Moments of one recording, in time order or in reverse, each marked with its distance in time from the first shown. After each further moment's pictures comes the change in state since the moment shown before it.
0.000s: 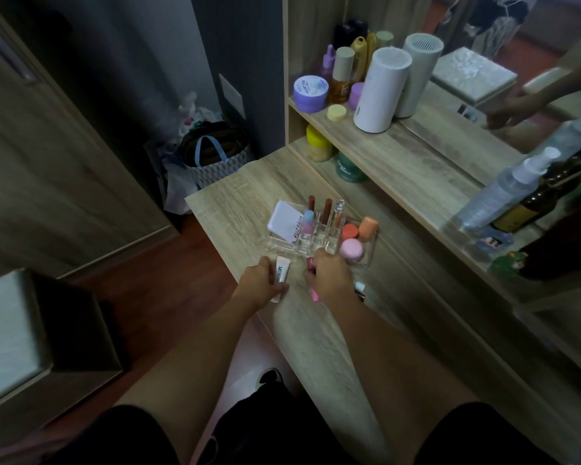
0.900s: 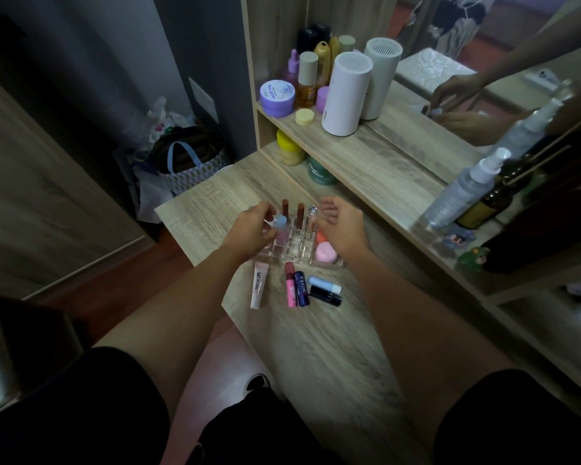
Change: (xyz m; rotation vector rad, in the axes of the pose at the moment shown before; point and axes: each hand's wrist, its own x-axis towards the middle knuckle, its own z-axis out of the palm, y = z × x) left_hand 0.061 0.070 -0.046 -0.015 0.136 0.383; right_hand 0.042 0.042 -0.077 0.722 0.237 0.047
